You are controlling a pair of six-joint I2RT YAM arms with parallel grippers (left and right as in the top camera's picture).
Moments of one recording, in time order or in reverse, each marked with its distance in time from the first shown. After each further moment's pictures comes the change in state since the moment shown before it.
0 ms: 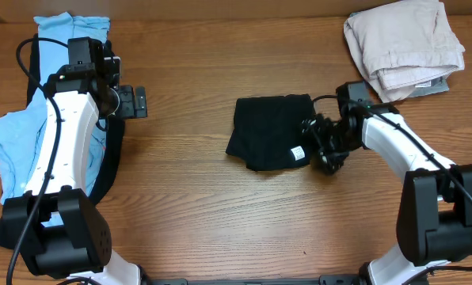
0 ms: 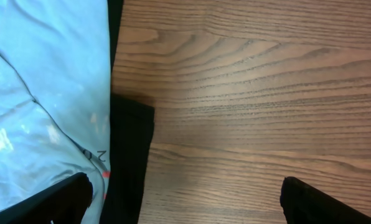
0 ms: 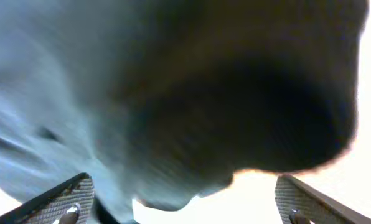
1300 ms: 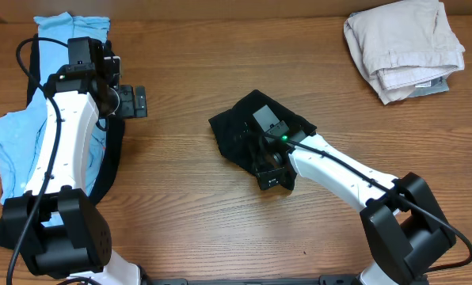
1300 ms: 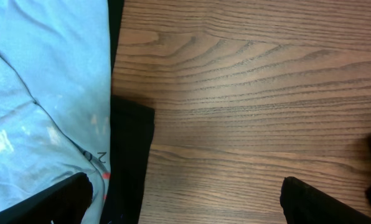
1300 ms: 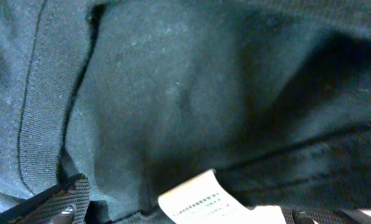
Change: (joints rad) left arm 0.000 0.000 0.000 0.006 0.000 0.000; right arm 0.517 0.000 0.032 0.190 0.383 0.704
